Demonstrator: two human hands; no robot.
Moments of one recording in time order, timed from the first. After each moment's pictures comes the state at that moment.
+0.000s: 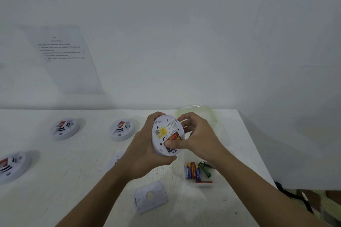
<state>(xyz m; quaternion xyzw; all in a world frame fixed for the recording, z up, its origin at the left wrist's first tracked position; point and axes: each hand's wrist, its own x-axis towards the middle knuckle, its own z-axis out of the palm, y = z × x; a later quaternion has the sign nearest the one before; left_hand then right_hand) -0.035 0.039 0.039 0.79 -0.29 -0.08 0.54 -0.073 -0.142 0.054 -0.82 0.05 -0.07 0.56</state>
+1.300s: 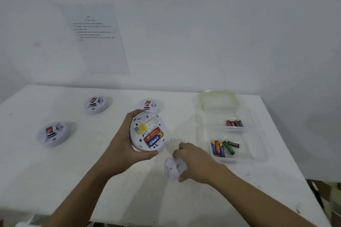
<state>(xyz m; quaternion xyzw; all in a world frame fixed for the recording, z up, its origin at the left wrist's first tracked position) -0.065 0.173 0.029 0.80 -0.25 -0.03 0.54 -0.098 -0.052 -0.034 -0.97 -0.14 0.15 0.11</state>
